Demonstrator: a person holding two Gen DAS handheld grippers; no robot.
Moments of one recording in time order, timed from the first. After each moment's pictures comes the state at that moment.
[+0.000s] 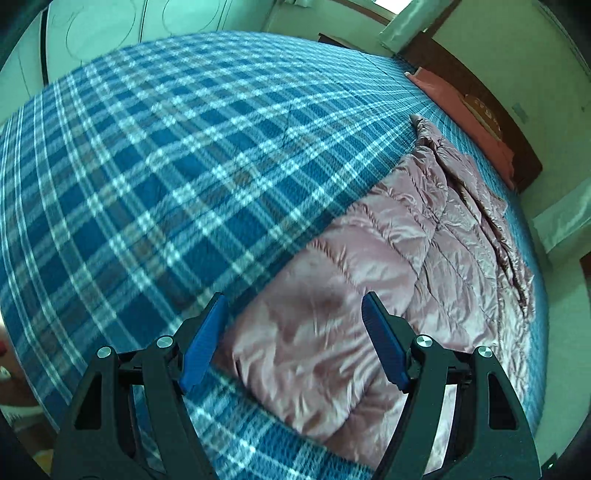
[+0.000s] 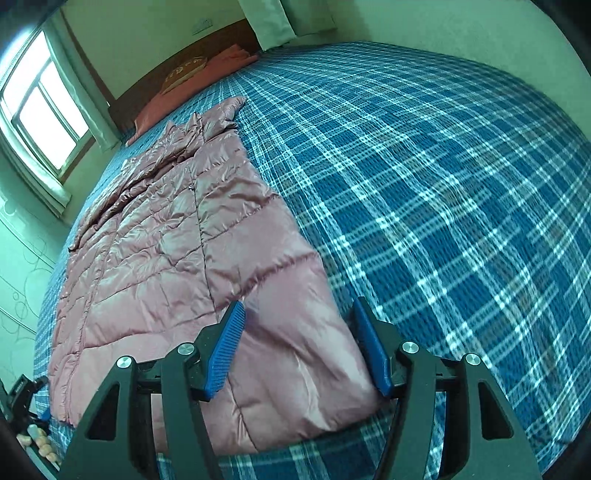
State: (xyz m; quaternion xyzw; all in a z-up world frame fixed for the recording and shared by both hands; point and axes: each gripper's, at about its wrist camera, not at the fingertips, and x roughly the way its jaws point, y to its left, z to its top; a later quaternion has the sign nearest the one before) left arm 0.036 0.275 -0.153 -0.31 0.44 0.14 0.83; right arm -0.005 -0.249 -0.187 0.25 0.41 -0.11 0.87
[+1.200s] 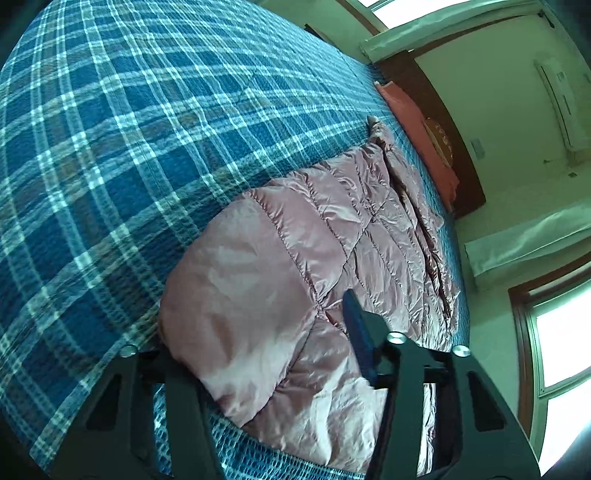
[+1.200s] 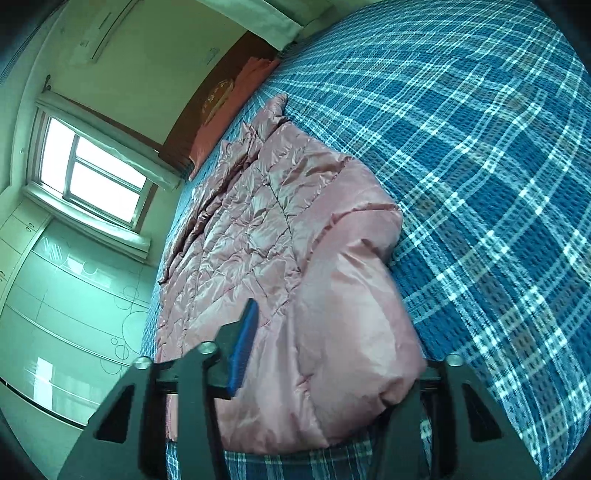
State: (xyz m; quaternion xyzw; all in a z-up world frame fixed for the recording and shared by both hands) left arm 0.038 0.256 -0.170 -0.44 0.40 0.04 0.80; right arm 0.011 -0.234 -0.206 0.42 0.35 0.02 0.83
